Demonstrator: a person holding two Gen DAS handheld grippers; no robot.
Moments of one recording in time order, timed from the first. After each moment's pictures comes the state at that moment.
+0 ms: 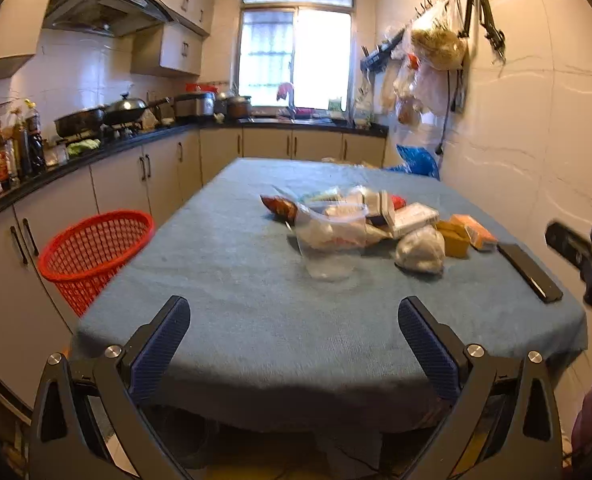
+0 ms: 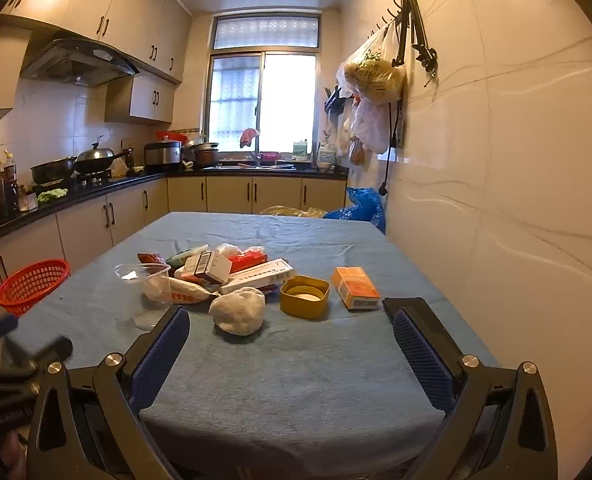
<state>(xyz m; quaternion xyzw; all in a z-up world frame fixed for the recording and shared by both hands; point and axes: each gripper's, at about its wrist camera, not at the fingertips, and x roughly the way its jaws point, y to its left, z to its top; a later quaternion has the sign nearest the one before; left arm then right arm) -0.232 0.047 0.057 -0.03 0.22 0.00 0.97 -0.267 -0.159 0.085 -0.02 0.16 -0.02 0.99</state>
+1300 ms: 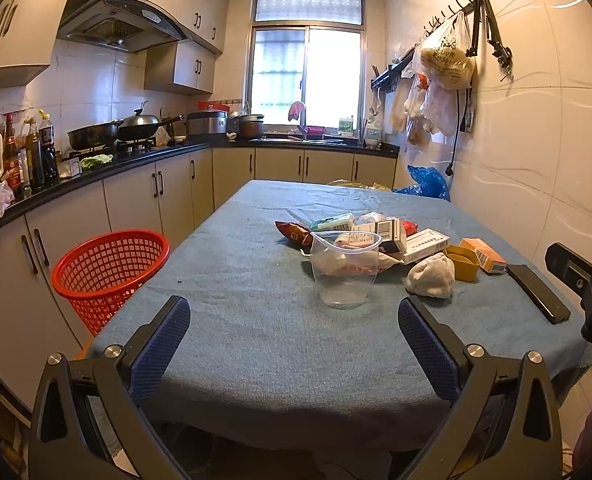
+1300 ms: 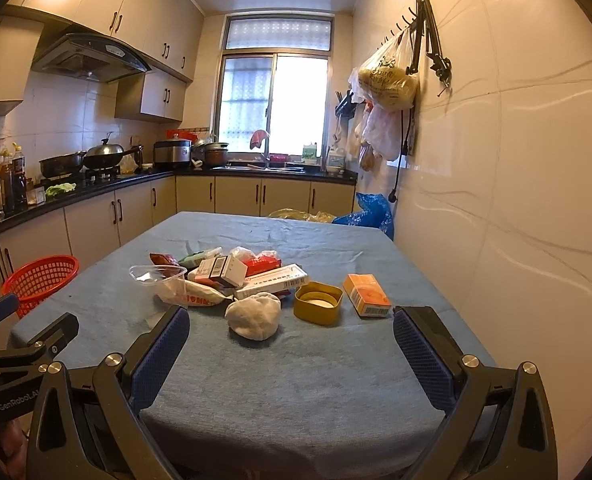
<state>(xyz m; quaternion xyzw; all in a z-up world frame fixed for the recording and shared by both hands) -0.234 0.052 0.064 -0.03 0.20 0.02 0.98 -0.268 -0.141 0.092 -0.04 0.16 -0.01 0.99</state>
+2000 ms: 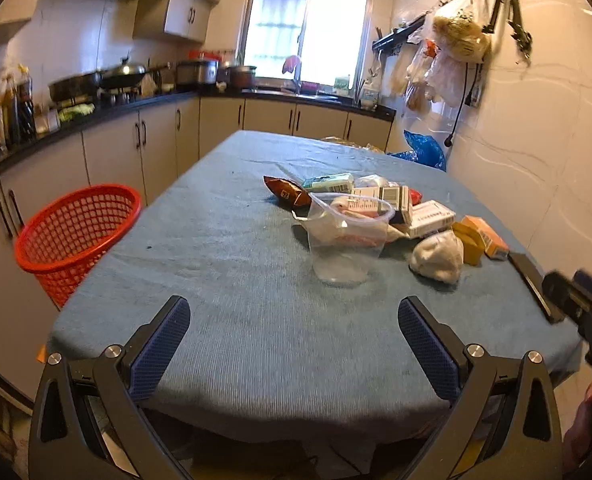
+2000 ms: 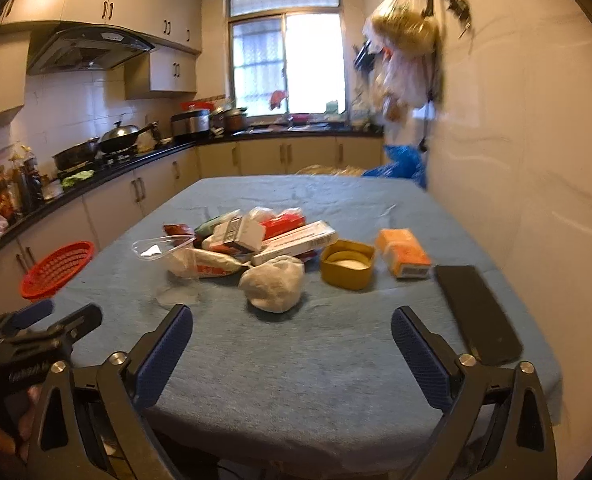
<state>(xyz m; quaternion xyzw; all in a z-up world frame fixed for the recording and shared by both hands) -0.182 0.067 0.051 -0.07 0.29 -0.02 0.95 -0.221 -0.158 0.070 0.02 0.25 0.06 0.97</state>
